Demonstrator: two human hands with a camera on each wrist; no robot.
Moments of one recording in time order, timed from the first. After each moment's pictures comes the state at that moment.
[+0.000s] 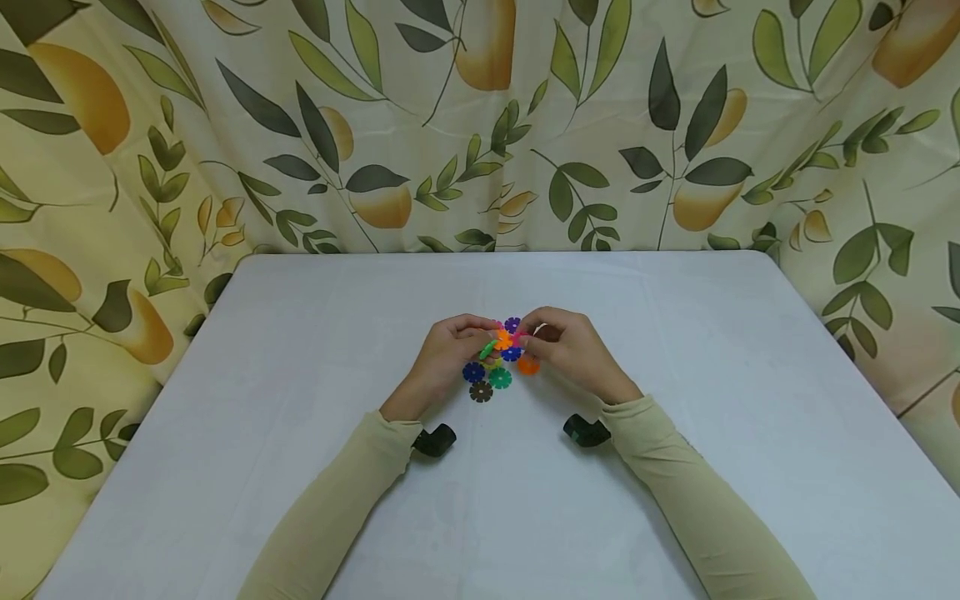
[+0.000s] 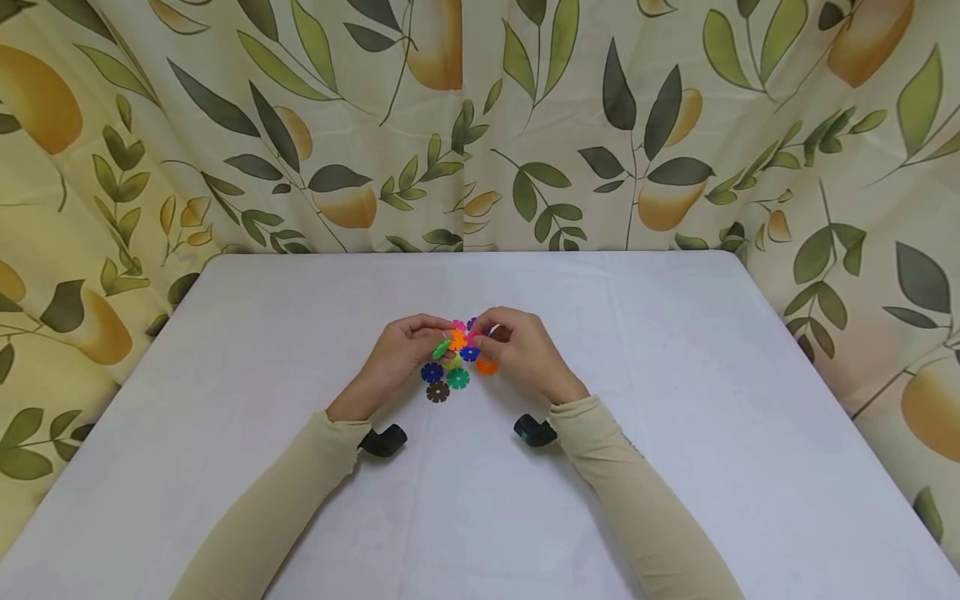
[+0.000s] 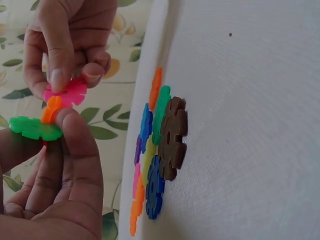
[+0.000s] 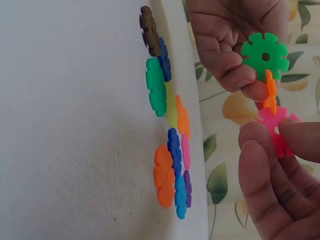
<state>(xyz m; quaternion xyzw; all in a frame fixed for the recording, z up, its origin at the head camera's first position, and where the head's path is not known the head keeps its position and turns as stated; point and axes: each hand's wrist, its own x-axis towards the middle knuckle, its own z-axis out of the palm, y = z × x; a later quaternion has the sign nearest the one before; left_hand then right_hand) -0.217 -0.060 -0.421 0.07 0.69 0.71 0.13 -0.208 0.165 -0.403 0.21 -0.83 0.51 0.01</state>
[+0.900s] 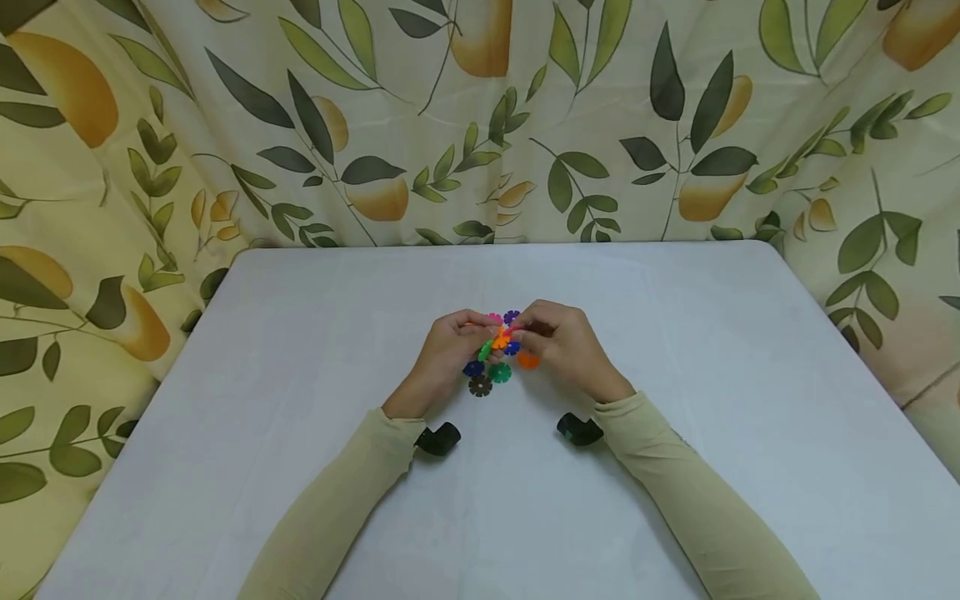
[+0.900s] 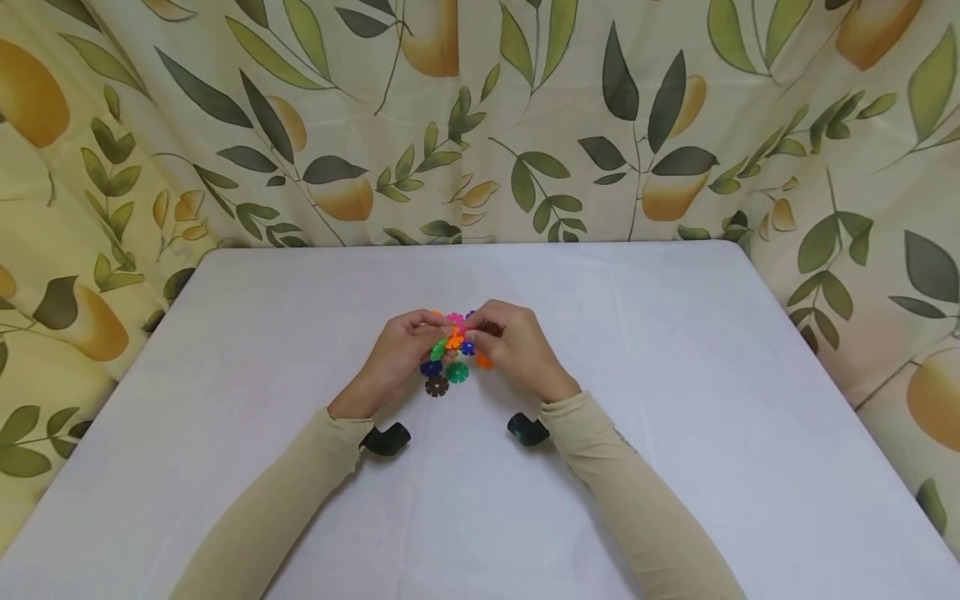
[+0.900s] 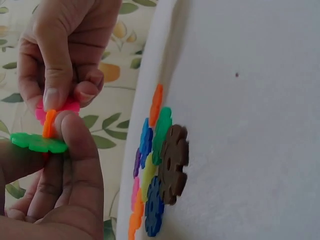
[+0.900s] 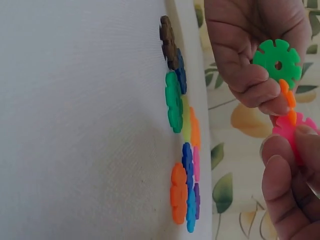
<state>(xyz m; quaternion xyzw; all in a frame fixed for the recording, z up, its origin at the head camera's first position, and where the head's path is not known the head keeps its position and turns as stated) -0.211 -0.051 -0.421 0.03 0.66 0.74 0.13 -0.207 0.155 -0.410 0.26 -0.83 0.49 0.08</state>
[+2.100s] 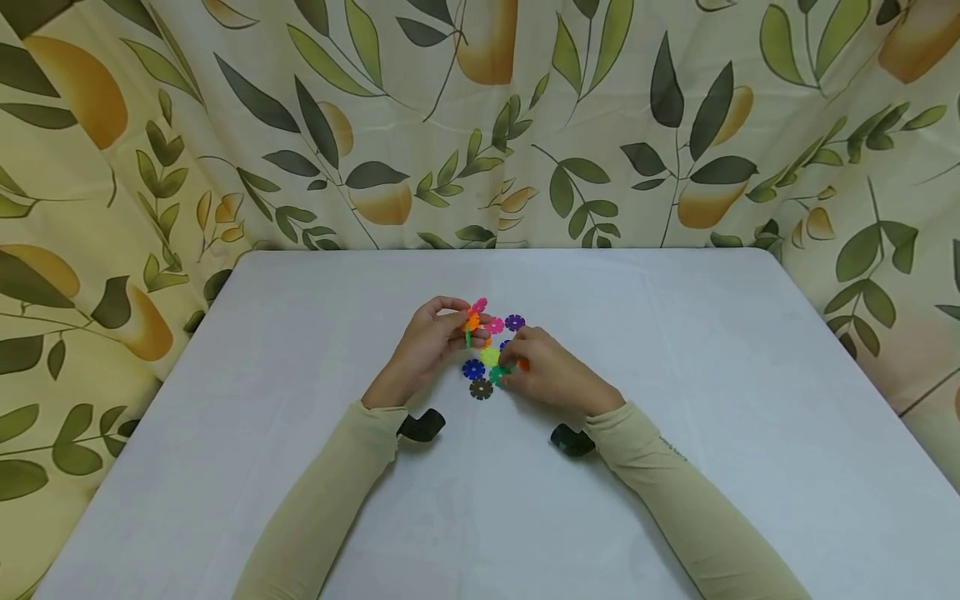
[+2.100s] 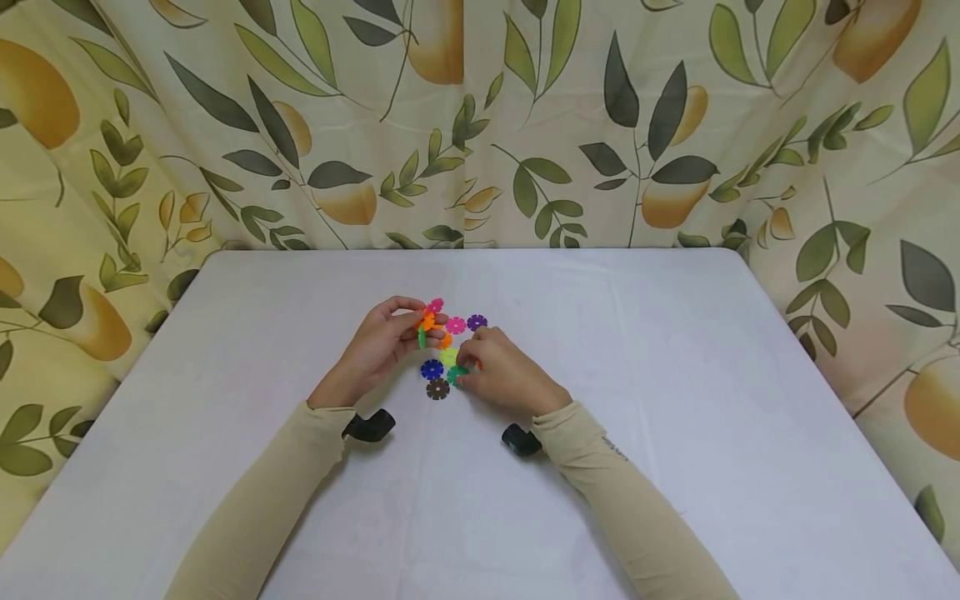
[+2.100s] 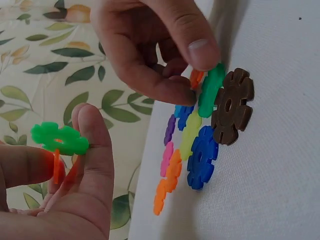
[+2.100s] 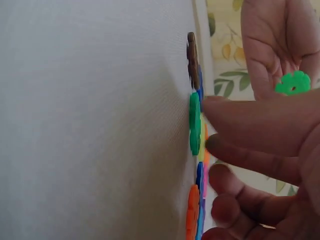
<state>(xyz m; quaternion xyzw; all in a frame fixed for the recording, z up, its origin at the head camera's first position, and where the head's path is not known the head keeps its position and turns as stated) -0.226 -0.079 -0.408 0.01 0.61 0.78 0.16 -0.203 0.144 -0.416 0.29 -0.91 0.30 -0.06</state>
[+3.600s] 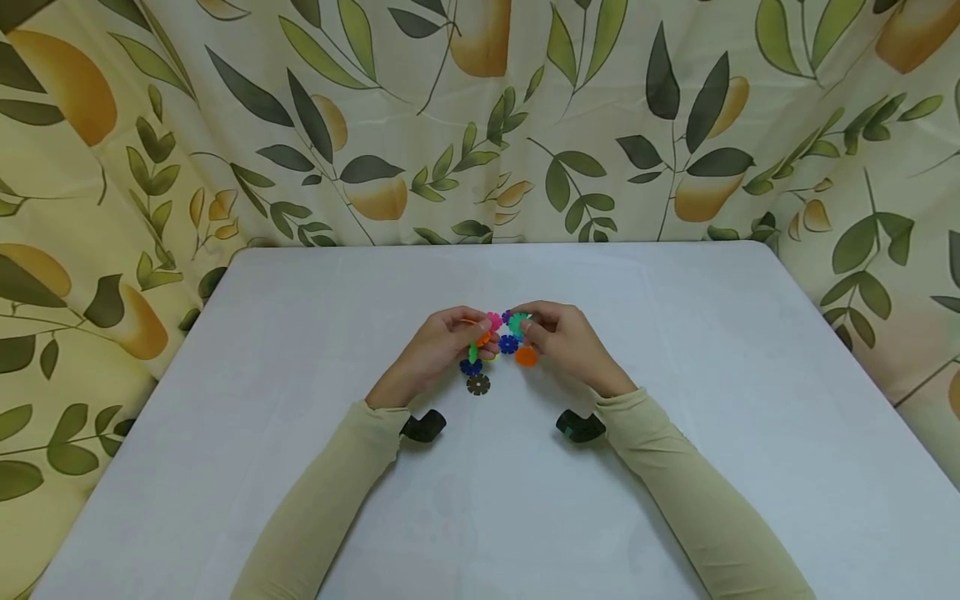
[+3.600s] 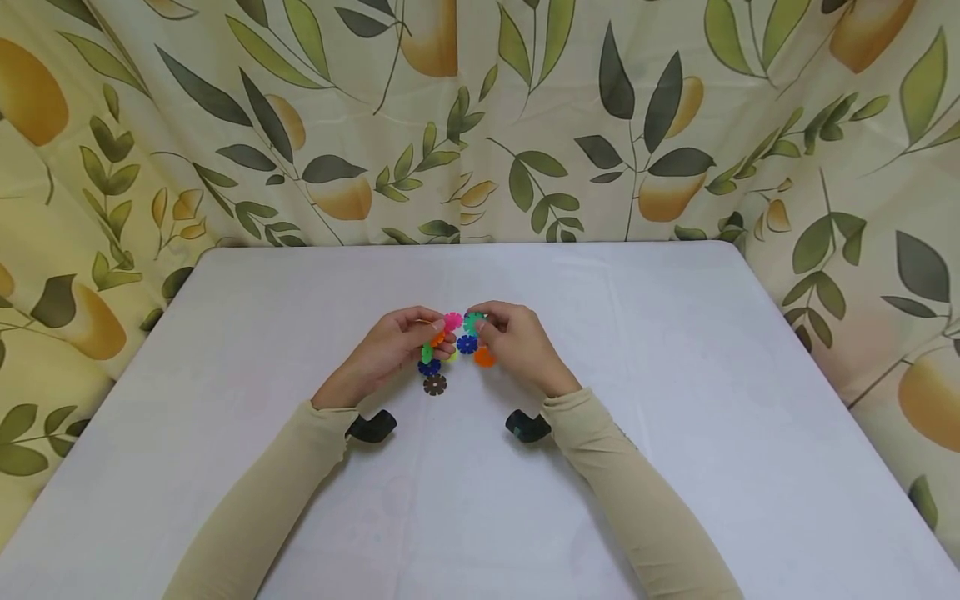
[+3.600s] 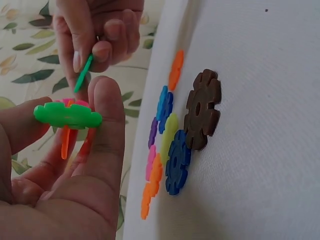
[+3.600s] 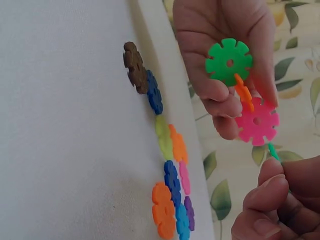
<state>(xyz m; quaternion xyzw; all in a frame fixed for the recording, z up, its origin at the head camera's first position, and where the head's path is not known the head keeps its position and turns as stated) -0.222 -0.070 -0.413 0.08 0.66 0.71 0.22 -0.208 0.161 -0.401 0.16 -0.84 0.51 -0.03</state>
